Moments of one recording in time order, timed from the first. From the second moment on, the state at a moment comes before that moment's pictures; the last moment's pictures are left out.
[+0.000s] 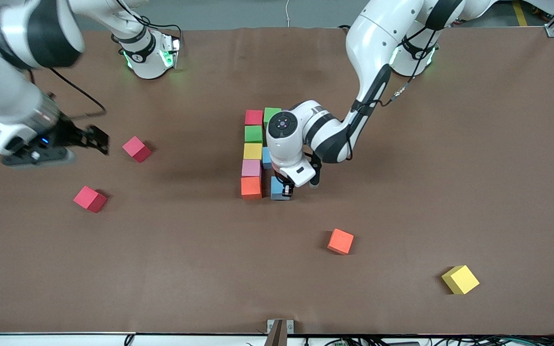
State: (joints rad) left arm -0.75 0.79 -0.05 -1.43 0.21 2.26 -2.35; right arm 0.20 -0.08 -0.13 -1.87 -0.03 1.78 -0.08
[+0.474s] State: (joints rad) left arm -0.77 0.82 -0.05 -1.41 0.21 2.27 -2.35; right arm 0.17 -0.13 -0.12 -1.76 -0.03 1.68 -0.12
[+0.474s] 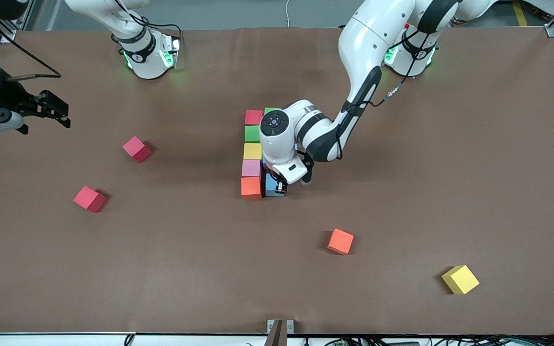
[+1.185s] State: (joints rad) left arm -0.77 0.83 -0.05 -1.41 0.21 2.32 -2.35; right arm 0.05 -0.12 -0.08 -1.72 0.00 1.65 -0.13
